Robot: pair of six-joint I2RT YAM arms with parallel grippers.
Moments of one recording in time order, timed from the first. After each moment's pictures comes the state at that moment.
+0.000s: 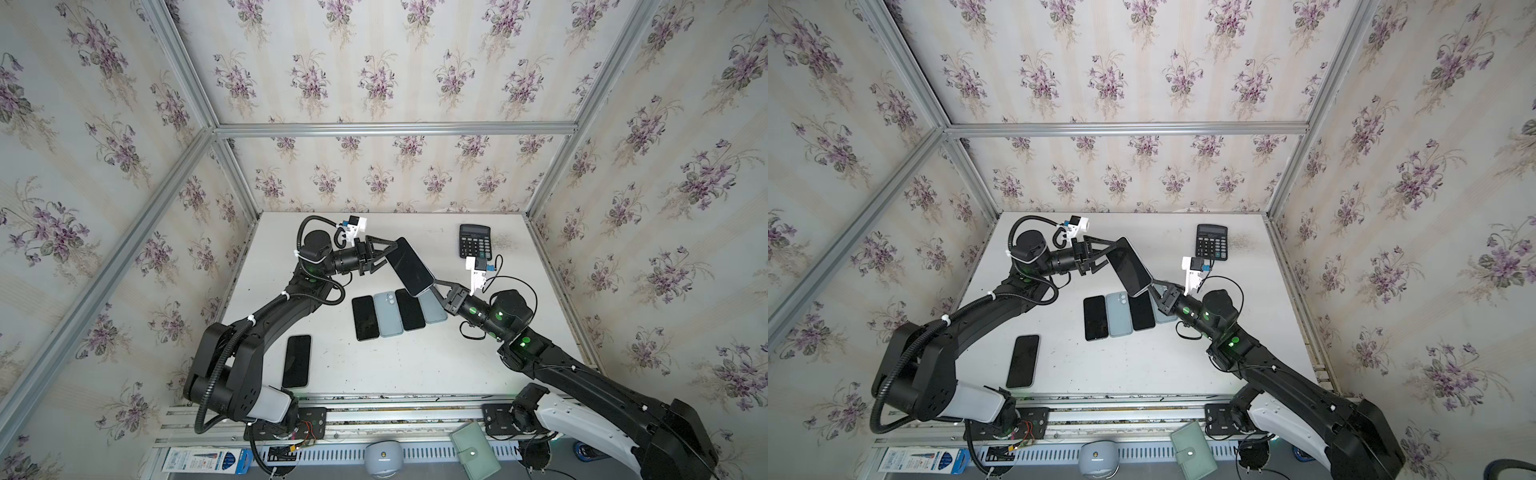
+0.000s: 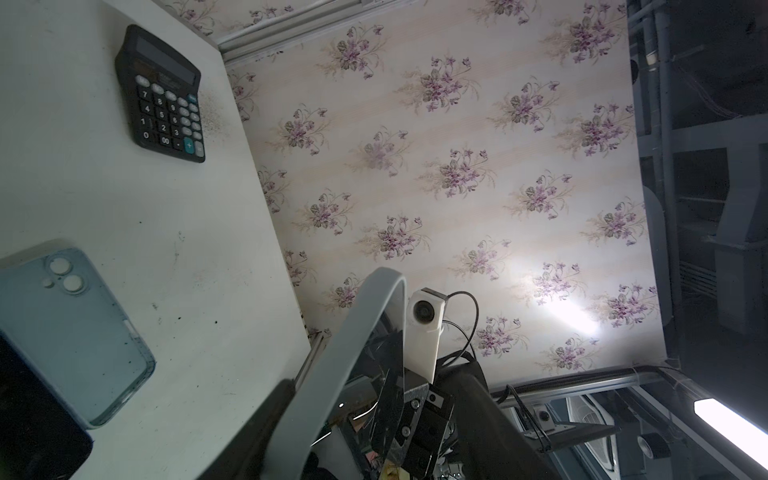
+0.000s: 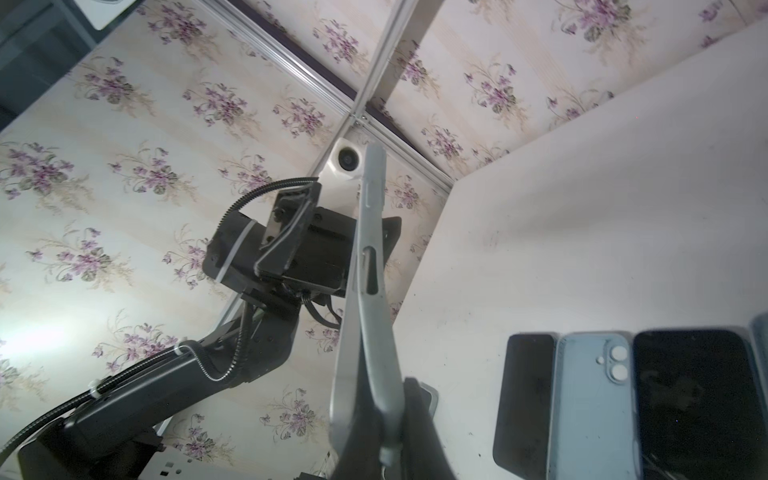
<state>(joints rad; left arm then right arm) -0.35 1.48 0.91 0.57 0.93 -1.29 0.64 0.92 0.46 0.43 -0.23 0.97</state>
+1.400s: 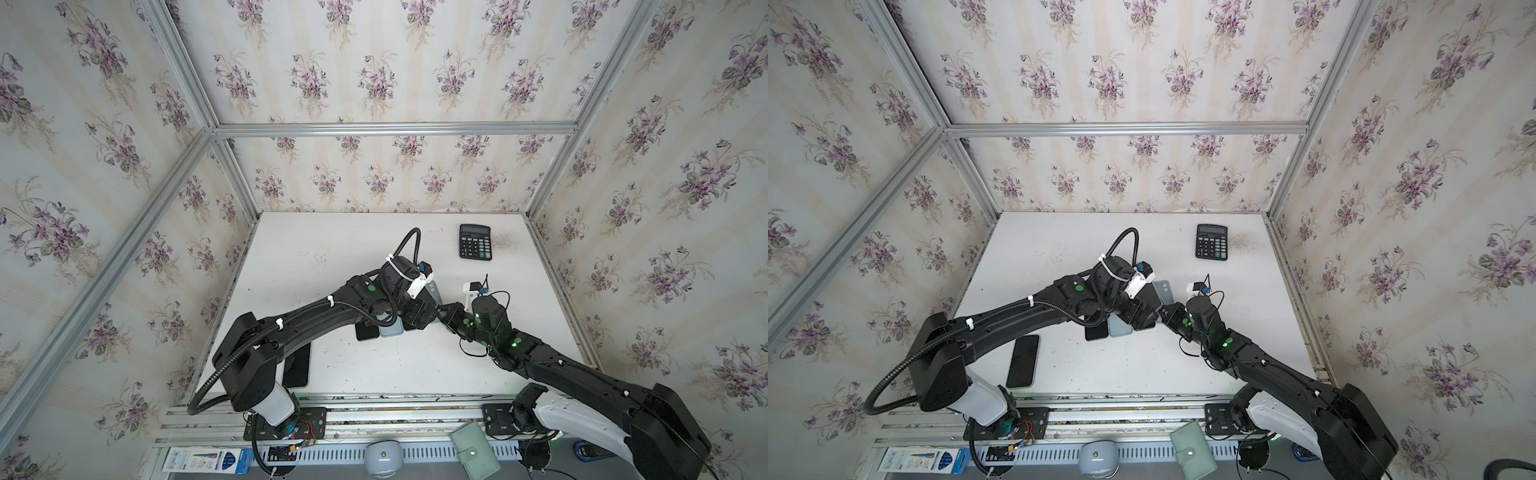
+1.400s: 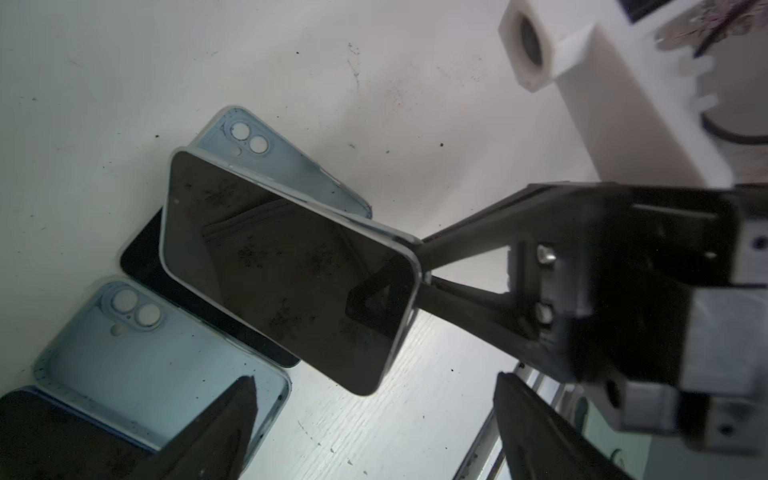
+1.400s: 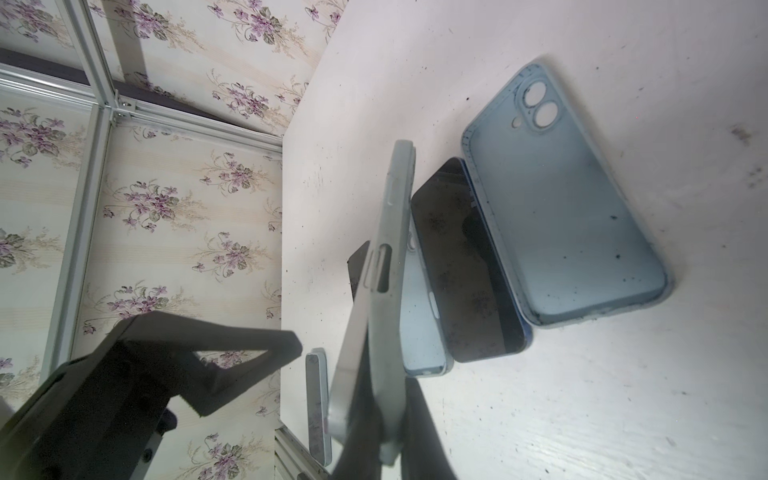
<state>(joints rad) -0.87 1.61 1.26 -0.54 0.17 -0.22 0.63 0.99 0.40 0.10 -0.10 1.16</state>
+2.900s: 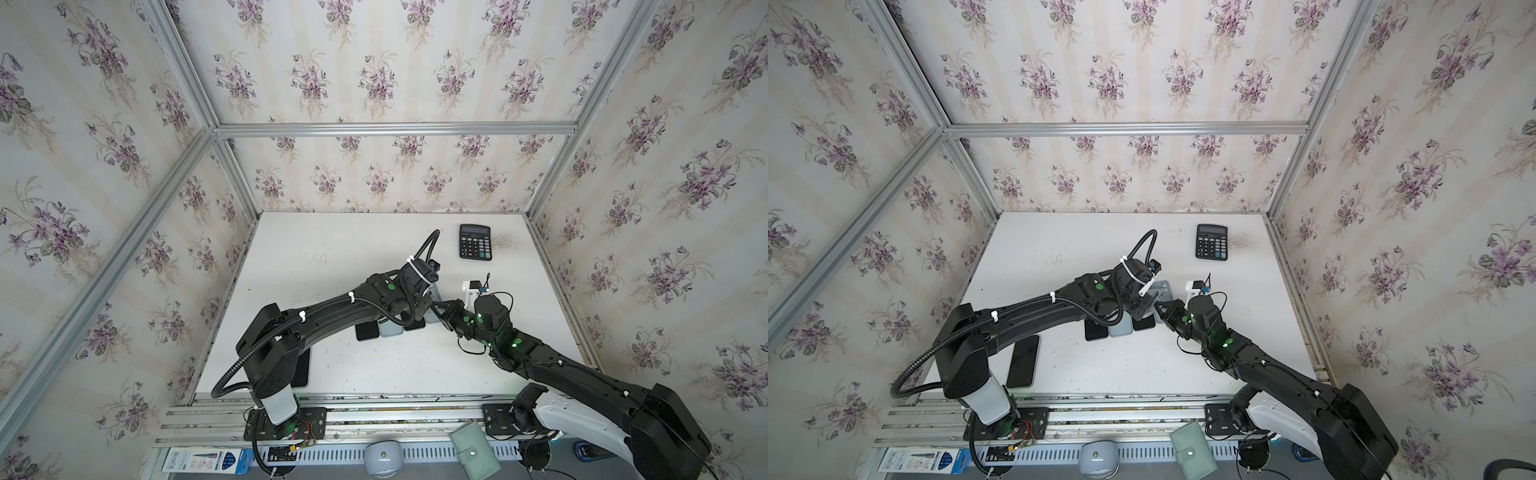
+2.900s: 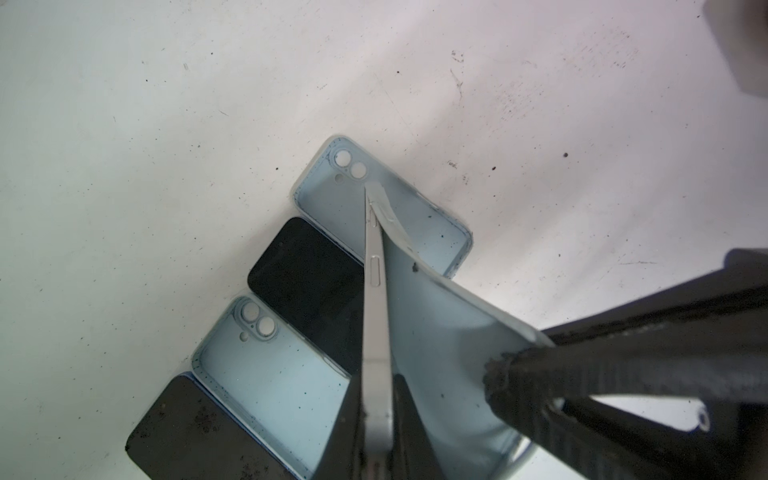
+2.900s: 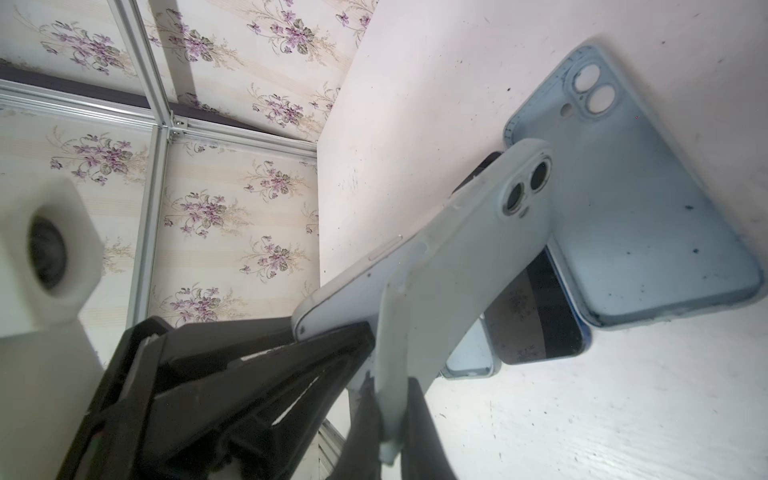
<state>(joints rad) -0.94 1.72 1.38 -0.62 -0.16 -0.16 0.63 0.99 0.40 0.19 -0.13 1.24</state>
